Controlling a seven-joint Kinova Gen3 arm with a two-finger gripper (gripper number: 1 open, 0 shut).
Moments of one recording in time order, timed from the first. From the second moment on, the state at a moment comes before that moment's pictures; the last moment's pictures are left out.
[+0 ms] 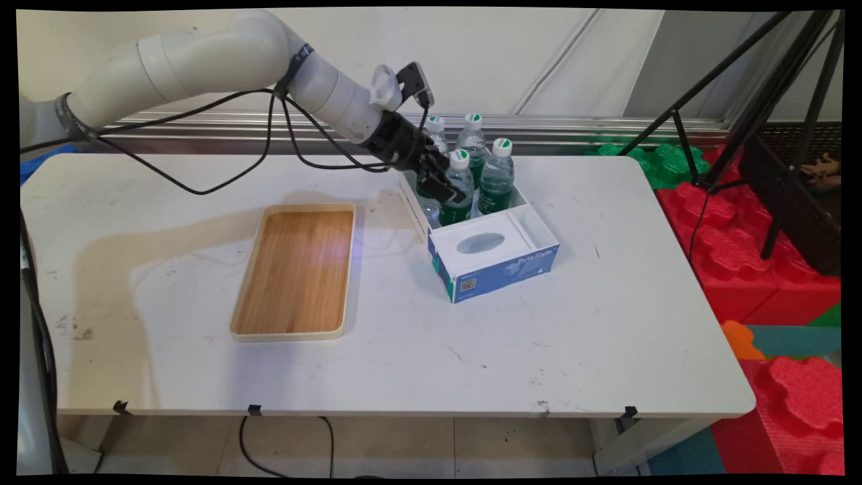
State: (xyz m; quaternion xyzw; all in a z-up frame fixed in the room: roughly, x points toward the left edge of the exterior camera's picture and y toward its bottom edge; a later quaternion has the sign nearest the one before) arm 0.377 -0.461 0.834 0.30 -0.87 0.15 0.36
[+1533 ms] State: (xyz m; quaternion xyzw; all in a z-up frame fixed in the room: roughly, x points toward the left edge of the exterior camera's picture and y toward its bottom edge) arm 0.378 -0.452 0.846 0.30 -0.86 0.17 0.38
